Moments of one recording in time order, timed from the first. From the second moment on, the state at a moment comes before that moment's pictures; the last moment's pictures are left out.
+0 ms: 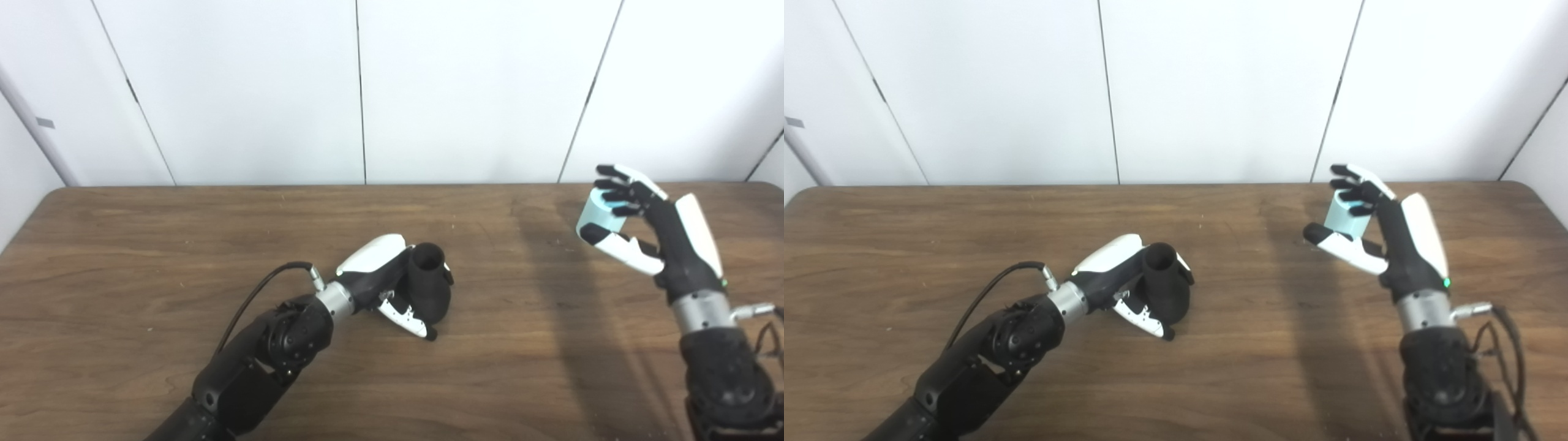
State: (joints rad) left arm -0.54 0.28 -0.60 0.18 0.40 0.04 -0.26; right arm -0.21 -0.36 -0.05 -0.36 -0.42 0.32 0.00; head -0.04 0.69
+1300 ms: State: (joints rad) left arm -0.54 0.30 -0.60 0.18 0.30 0.01 -0.29; right arm -0.30 -0.36 -0.08 -0.30 -0.38 0.35 0.00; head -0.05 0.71
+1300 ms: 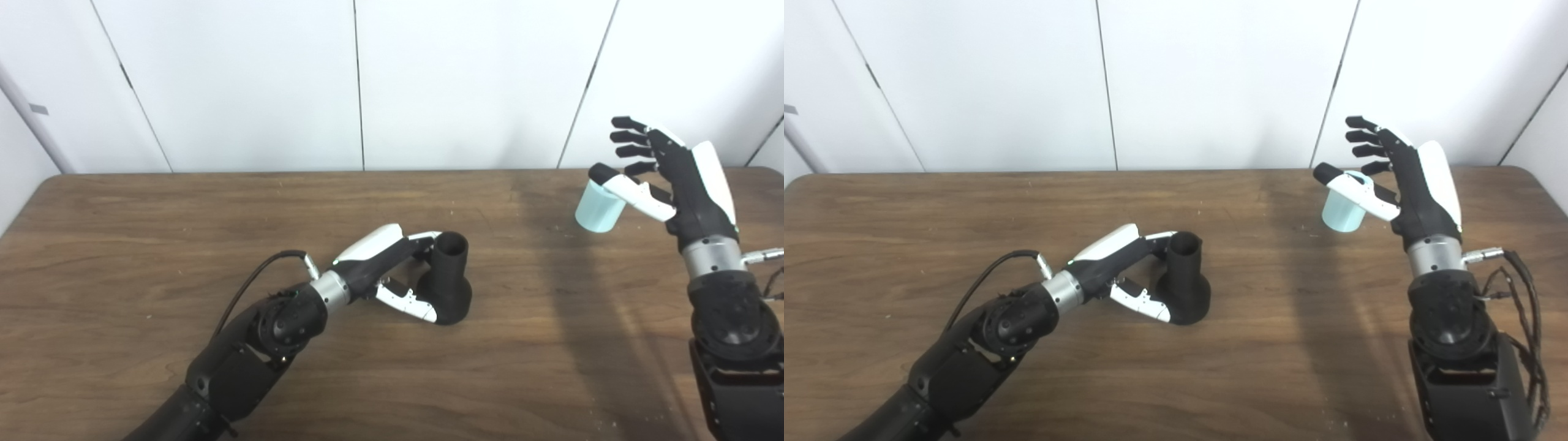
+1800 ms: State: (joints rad) left arm -0.52 0.30 -0.61 0.18 0.31 -0.04 -0.29; right arm -0.30 -0.36 -0.10 -0.33 -0.37 0.35 0.00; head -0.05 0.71
